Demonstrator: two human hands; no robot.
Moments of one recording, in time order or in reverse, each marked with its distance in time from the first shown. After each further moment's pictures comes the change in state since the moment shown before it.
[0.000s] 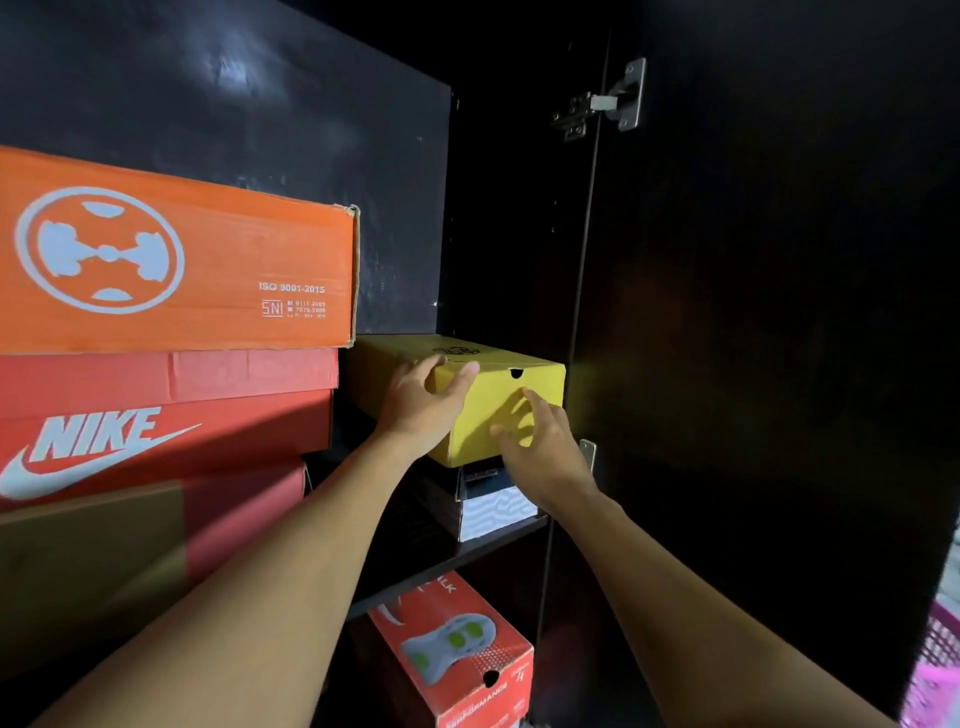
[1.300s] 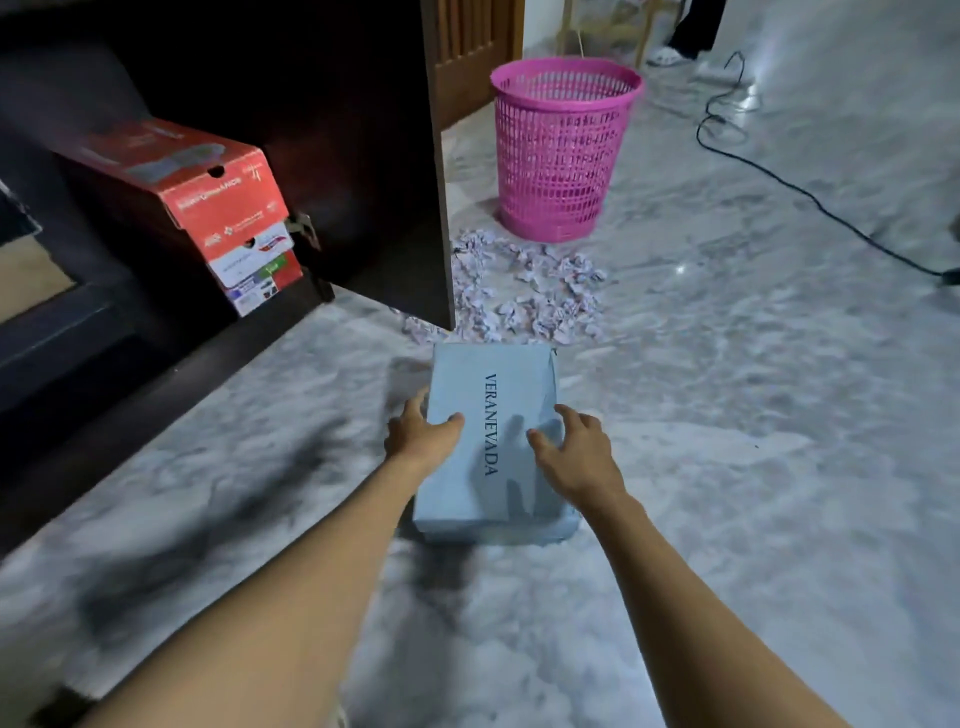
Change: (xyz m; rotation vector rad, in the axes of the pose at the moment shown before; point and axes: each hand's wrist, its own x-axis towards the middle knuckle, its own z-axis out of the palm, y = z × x) left_hand -0.590 -0.153 0.240 0.235 -0.690 -0.649; right_hand -0.598 0.337 -0.069 -0.112 -0.145 0.841
